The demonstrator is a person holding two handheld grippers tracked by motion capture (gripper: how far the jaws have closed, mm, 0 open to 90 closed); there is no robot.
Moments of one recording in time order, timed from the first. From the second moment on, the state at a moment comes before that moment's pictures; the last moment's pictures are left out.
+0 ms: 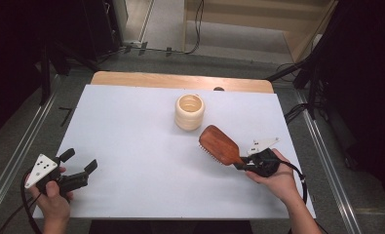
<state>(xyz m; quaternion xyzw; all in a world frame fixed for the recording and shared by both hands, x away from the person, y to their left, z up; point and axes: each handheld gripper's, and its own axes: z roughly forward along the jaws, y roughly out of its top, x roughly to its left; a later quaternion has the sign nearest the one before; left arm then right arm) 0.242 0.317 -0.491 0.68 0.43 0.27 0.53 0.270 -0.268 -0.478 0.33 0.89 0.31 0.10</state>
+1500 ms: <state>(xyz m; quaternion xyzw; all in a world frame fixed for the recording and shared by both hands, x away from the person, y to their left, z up) 0.238 0.292 -0.482 0.71 0.39 0.29 0.50 0.270 -0.235 -0.467 0.35 0.79 0.48 0.16</state>
